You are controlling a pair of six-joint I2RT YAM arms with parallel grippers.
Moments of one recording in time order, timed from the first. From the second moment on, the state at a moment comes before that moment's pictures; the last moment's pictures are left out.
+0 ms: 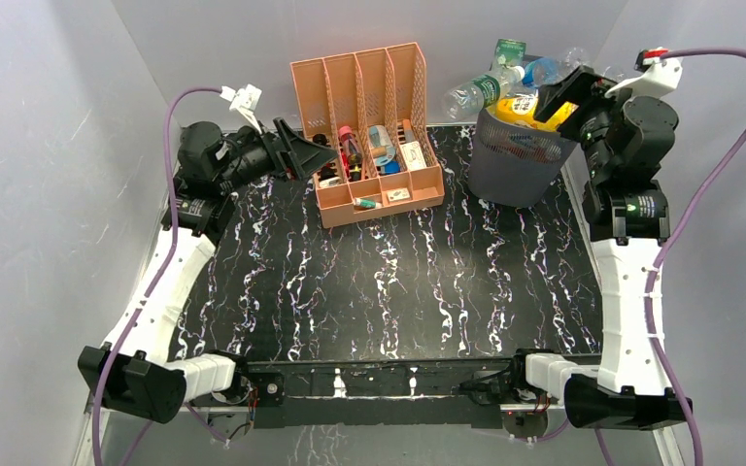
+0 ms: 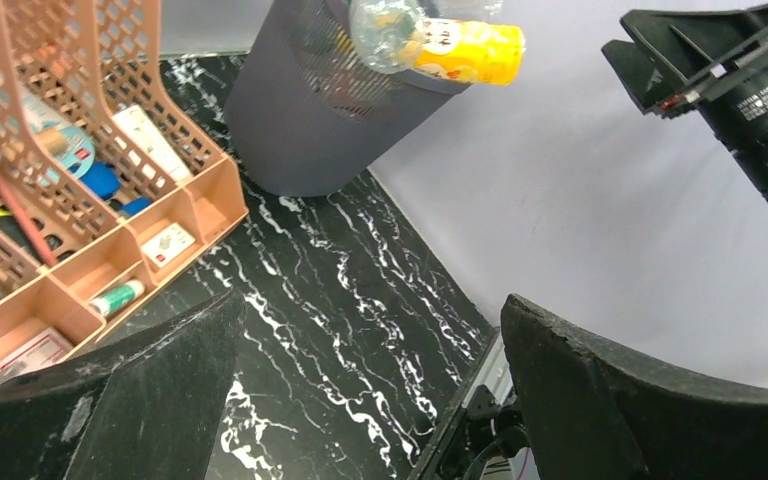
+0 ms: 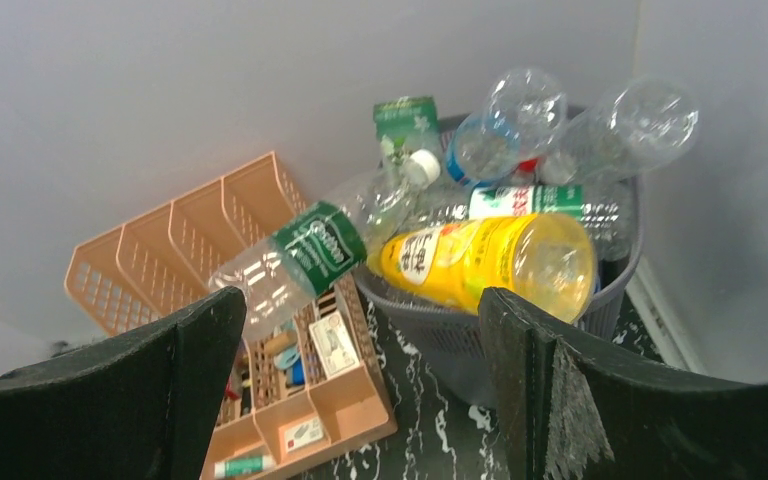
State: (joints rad) left arm -0.24 1.21 1.28 -0.11 0.69 -0.64; right arm 0.01 1.14 1.60 -0.41 0.04 0.34
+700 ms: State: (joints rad) left arm -0.24 1.14 1.00 -0.25 0.30 -0.55; right arm 0.01 0.97 0.94 -0.27 -0.21 0.37
